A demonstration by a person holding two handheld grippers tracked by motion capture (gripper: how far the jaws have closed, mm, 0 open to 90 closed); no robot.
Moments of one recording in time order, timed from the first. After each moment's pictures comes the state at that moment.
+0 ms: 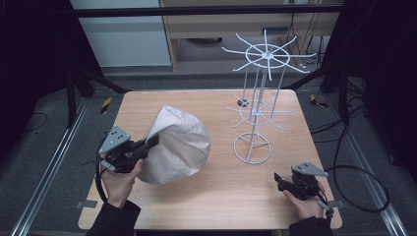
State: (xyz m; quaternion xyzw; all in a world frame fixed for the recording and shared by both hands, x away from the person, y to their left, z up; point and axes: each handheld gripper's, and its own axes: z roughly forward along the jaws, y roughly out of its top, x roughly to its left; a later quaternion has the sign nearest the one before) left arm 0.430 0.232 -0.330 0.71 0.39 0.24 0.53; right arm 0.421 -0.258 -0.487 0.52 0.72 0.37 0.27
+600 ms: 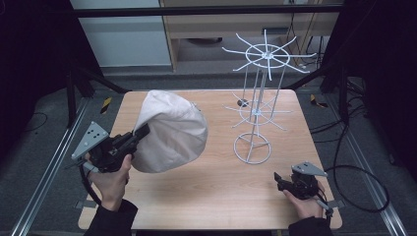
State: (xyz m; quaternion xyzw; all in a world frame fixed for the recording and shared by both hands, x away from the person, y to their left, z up) left arm 0.415 0.243 -0.299 0.64 0.37 0.26 0.62; right arm 0.422 -0.257 -0.488 0.52 0.72 0.36 0.27
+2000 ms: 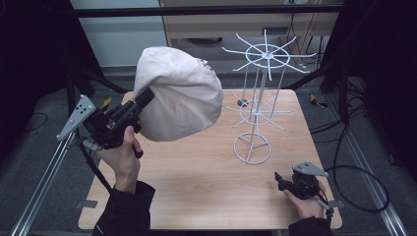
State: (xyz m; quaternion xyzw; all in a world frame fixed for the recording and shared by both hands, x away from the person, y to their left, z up) left arm 0.430 0.216 -0.242 0.54 0.32 0.25 0.74; right arm 0.422 -0.259 -0.488 0.52 0.72 0.36 0.27
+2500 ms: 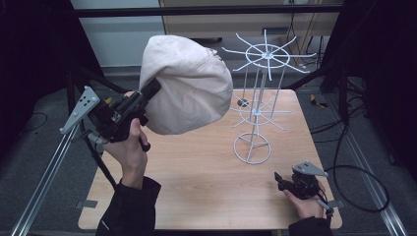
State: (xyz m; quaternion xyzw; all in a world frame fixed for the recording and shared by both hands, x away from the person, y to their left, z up) left arm 0.433 0.197 -0.223 0.53 0.30 0.24 0.76; right arm 0.422 -0.259 -0.489 0.52 0.72 0.36 0.27
